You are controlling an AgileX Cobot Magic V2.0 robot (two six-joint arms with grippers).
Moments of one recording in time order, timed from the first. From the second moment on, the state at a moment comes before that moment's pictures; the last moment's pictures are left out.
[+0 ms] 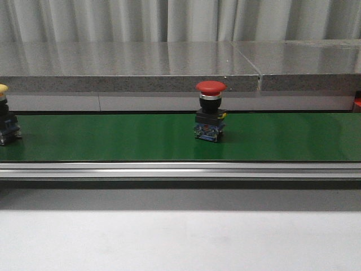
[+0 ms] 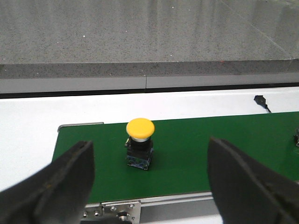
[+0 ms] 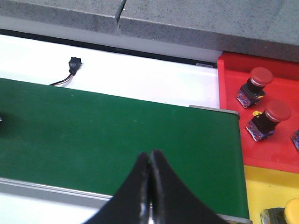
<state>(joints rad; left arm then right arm) -0.11 0.41 -0.51 -0.20 0.45 0.15 -0.08 0.73 -0.64 0.19 0.48 -0.26</state>
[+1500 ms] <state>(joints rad) -0.11 0.30 -0.44 -0.21 0.45 0.15 -0.05 0.83 -0.70 0.24 0.59 -0.30</state>
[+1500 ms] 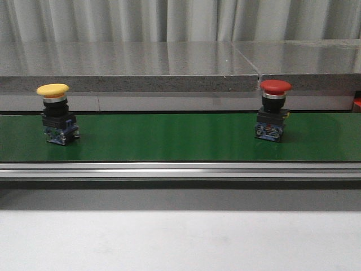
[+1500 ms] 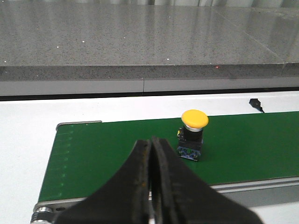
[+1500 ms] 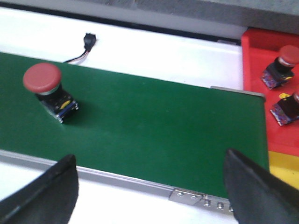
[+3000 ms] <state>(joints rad) -0.11 0.30 -0.44 -0.21 0.45 0.15 0.01 1.63 -1.37 0.24 0.88 -0.35</state>
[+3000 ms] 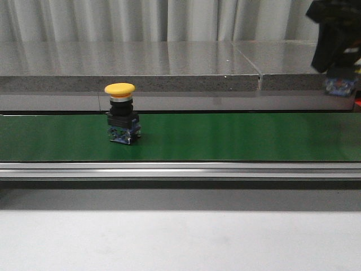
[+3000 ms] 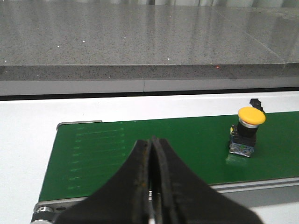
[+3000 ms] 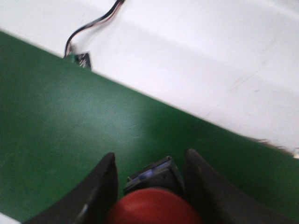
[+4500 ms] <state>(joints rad) -0.11 0.30 -0.44 -0.21 0.45 0.15 -0.59 2.34 -2.09 0.40 0.88 -0.35</state>
